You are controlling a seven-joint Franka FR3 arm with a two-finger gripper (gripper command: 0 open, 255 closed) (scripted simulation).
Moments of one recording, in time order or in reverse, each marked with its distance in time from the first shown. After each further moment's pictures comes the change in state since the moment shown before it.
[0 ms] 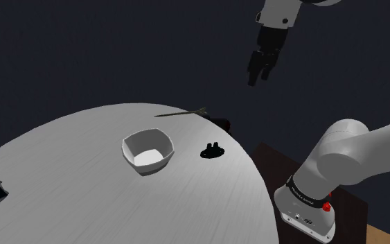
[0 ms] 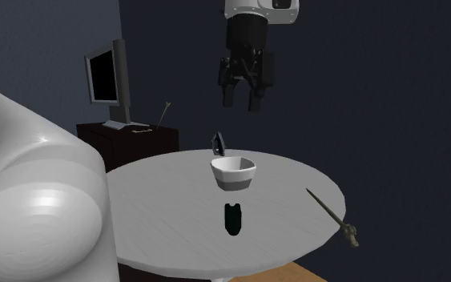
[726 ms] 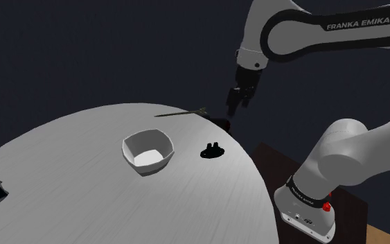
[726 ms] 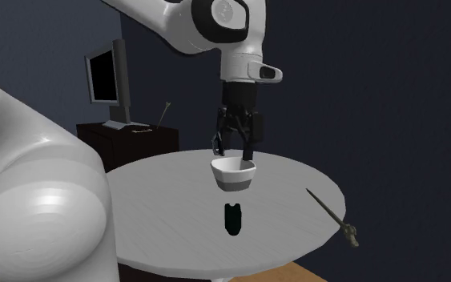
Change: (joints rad) arm 0.034 0.042 0.095 -0.252 0.047 0.318 0.067
